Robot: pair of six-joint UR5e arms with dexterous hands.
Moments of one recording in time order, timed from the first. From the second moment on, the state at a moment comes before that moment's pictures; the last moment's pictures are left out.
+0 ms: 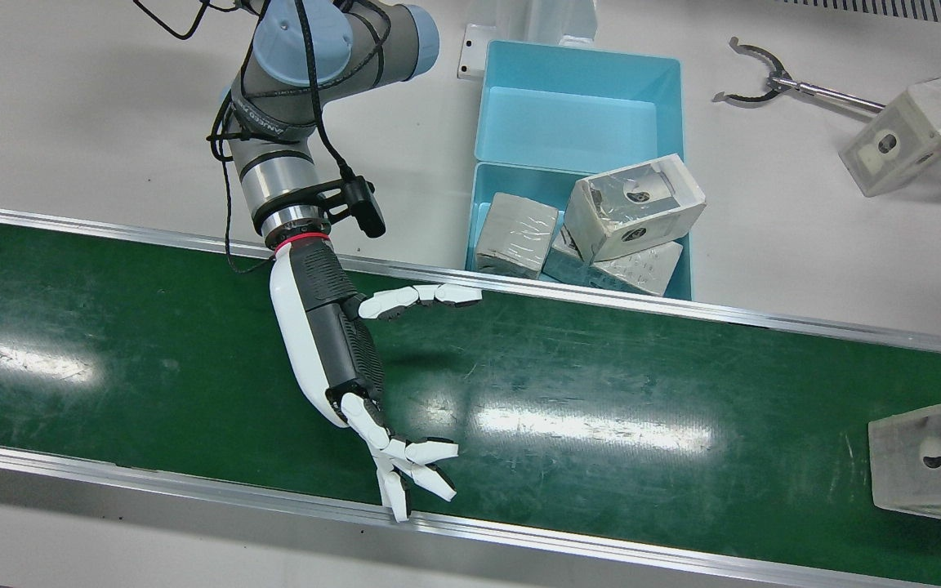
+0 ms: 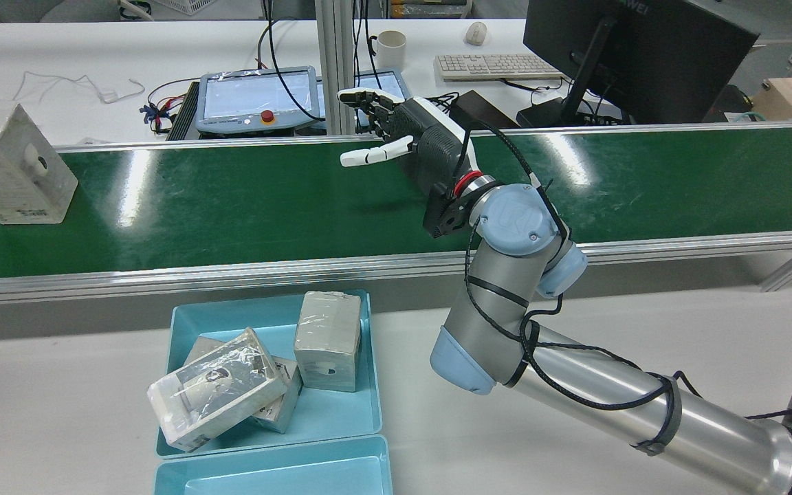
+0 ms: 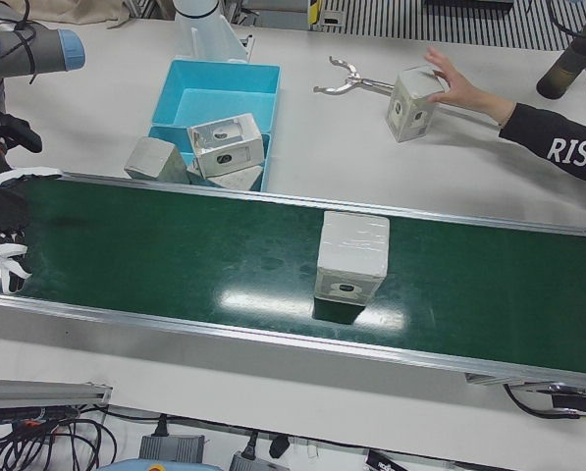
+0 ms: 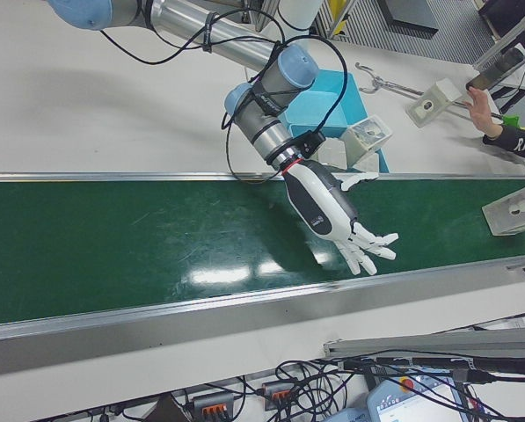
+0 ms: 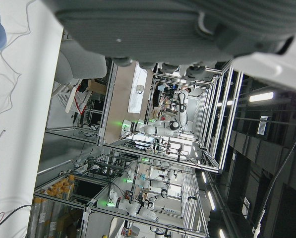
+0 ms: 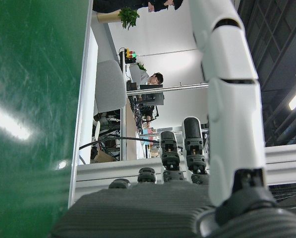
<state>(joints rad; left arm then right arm) -1.86 -1.90 -1.77 0.60 1.96 -0.16 0.74 -0.76 1.52 -3.52 -1.17 -0.10</state>
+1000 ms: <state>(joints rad) -1.86 -1.90 -1.77 0.60 1.96 -0.16 0.74 -0.77 1.52 -3.52 -1.17 -0.10</state>
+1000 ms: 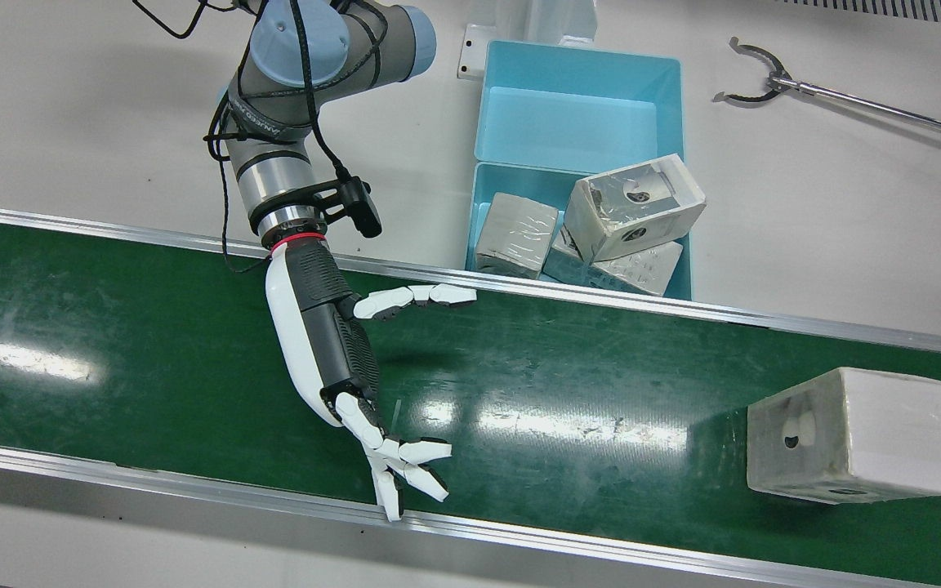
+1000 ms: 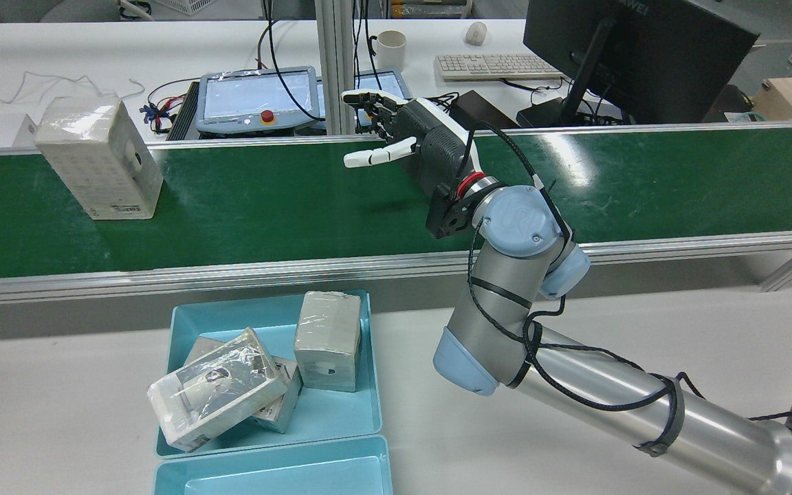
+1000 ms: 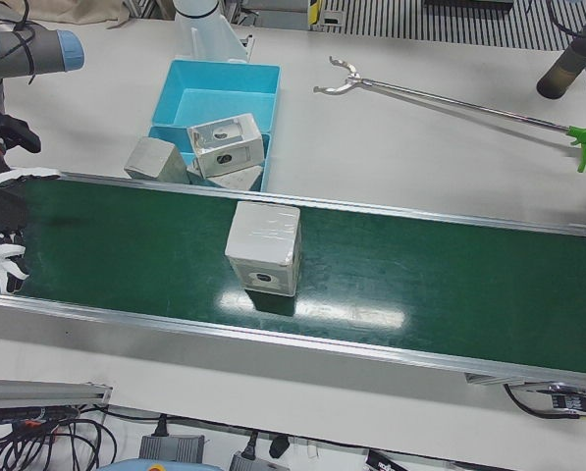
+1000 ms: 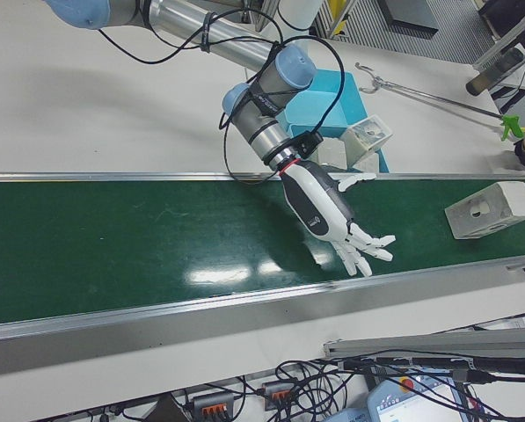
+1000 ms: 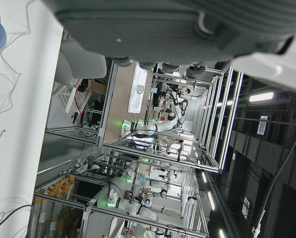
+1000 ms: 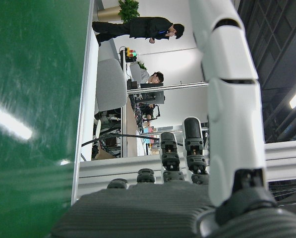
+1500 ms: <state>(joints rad) -1.86 -1.90 -1.77 0.60 1.96 -0.16 0.74 -0.77 1.52 -3.52 -1.17 -0.10</state>
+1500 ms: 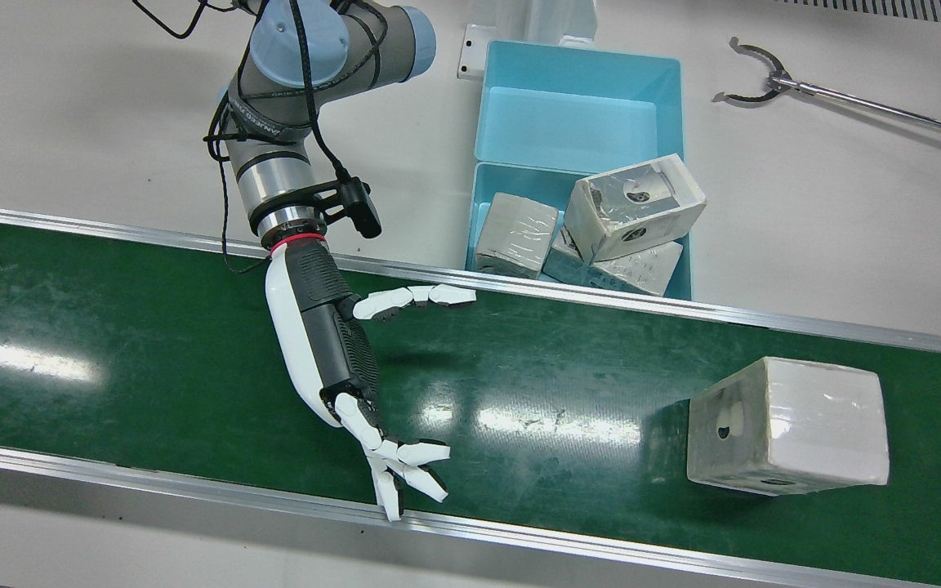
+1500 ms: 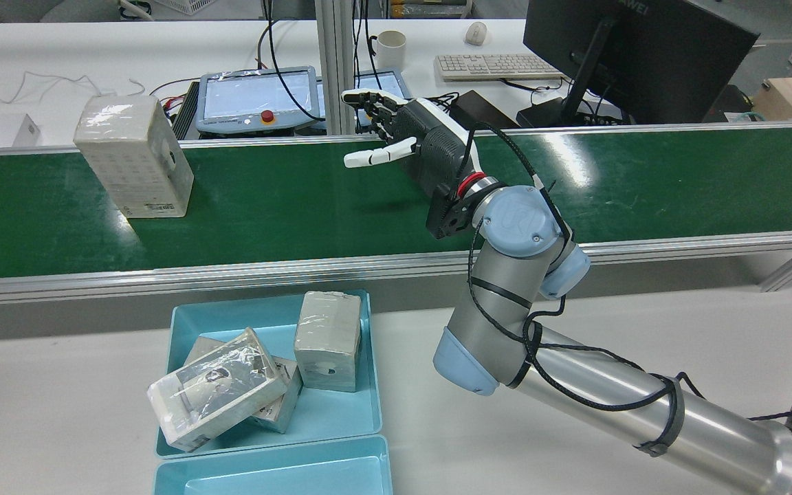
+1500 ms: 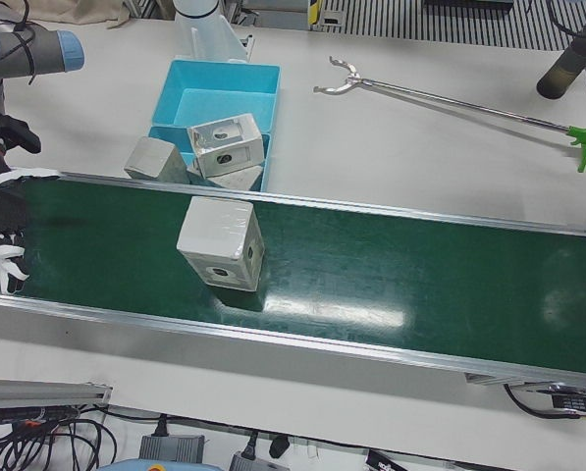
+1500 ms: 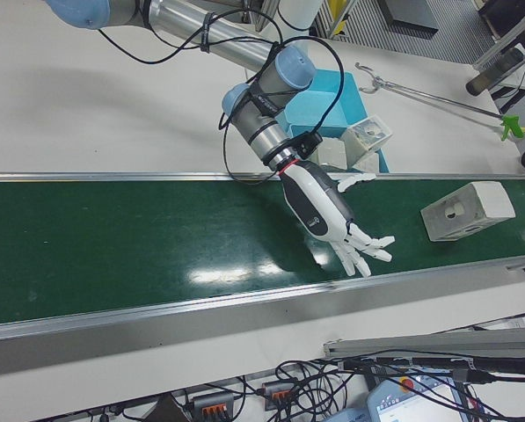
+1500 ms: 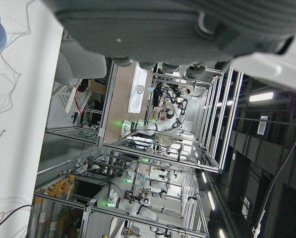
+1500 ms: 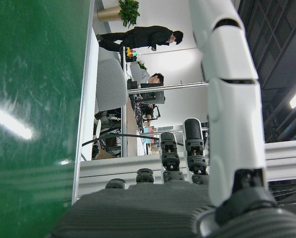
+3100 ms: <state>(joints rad) -1.86 -1.90 -1.77 0.60 1.96 -0.16 0.73 -0.77 1.51 -3.52 -1.16 -0.11</state>
